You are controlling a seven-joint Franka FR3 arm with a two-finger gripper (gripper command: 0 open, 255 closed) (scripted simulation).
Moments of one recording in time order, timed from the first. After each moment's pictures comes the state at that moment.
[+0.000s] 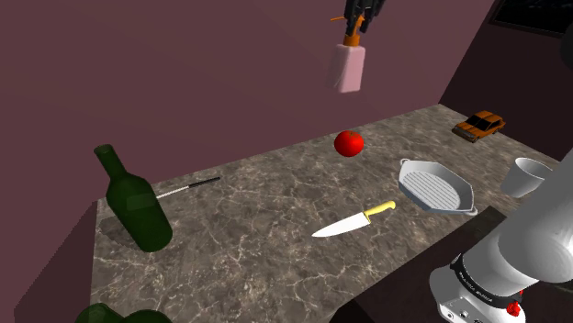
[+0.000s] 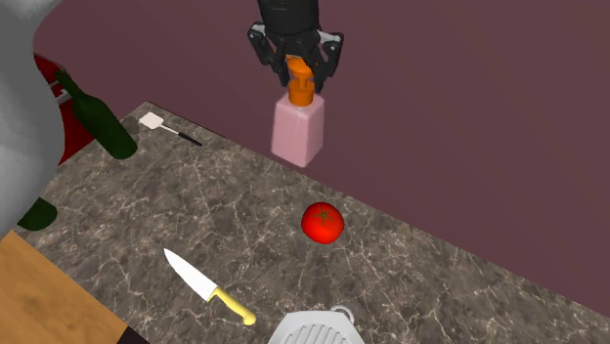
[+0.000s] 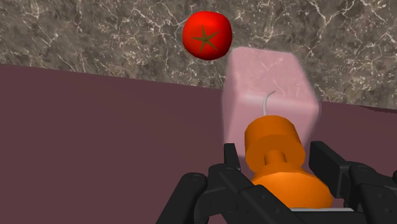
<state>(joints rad) -0.11 0.11 -0.01 -1.28 -0.04 1.57 -0.10</state>
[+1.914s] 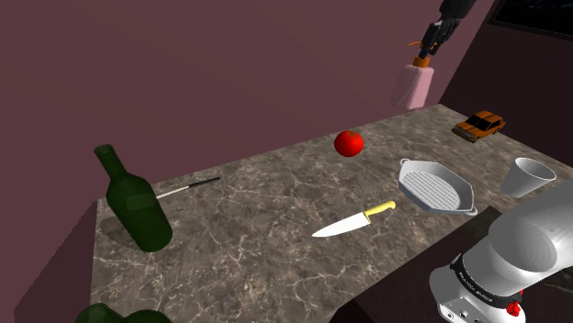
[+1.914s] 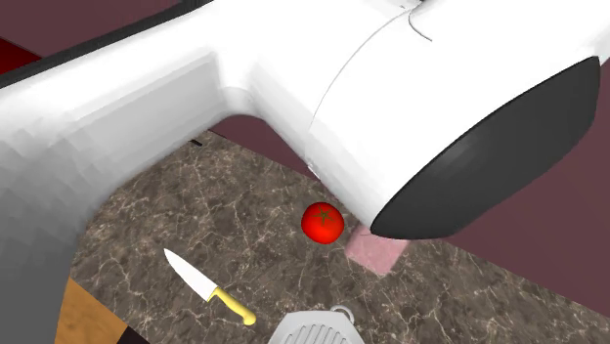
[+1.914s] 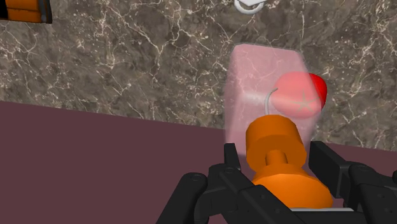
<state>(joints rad) -0.32 -0.16 -0.24 -1.74 0.00 1.76 -0.54</state>
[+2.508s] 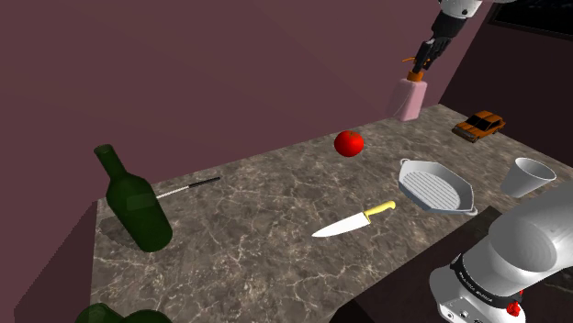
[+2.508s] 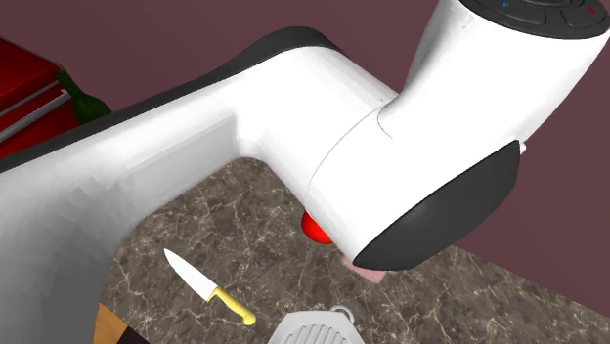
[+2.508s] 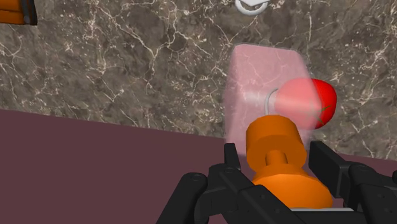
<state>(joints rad) -0.32 -0.18 -0.23 -1.89 -0.01 1.89 -0.54</state>
